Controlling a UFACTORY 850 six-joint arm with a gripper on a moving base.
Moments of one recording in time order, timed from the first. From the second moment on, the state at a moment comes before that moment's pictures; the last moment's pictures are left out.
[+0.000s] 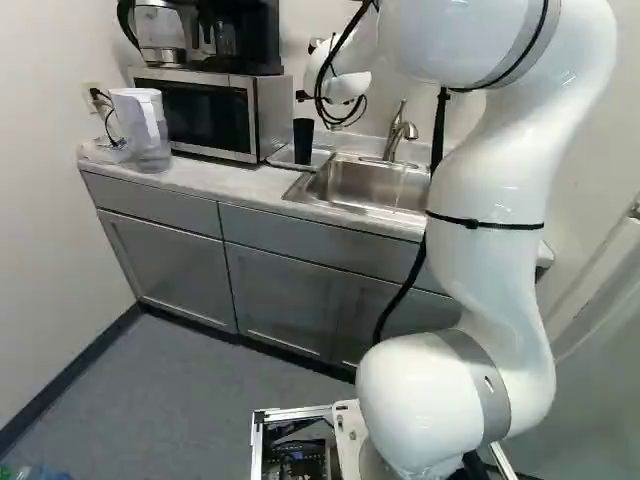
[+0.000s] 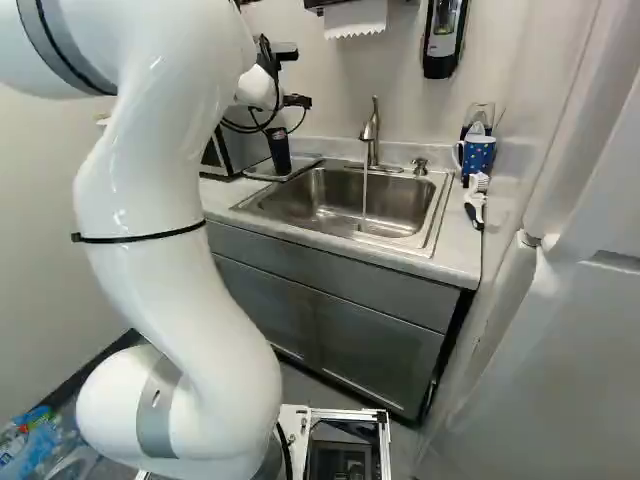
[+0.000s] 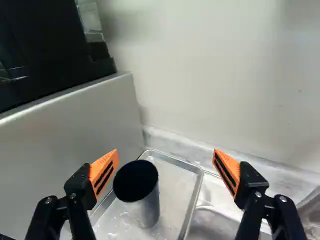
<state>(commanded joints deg) 3.6 -18.5 -80.6 1.7 14.4 -0.5</state>
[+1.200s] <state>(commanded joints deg) -4.0 -13.3 -81.8 1.2 13.3 -0.5</state>
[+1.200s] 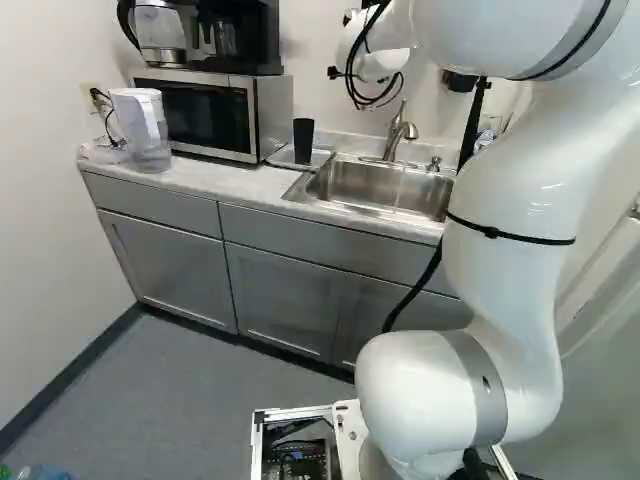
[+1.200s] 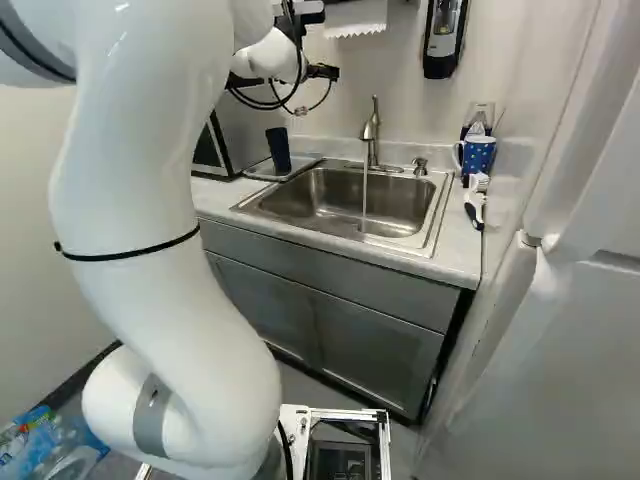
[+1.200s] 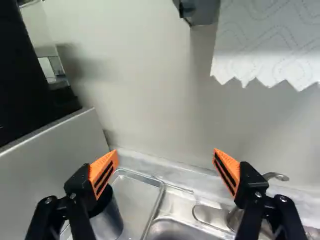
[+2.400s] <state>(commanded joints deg) -12.2 -12.7 -85.0 1.2 7.5 -0.5</state>
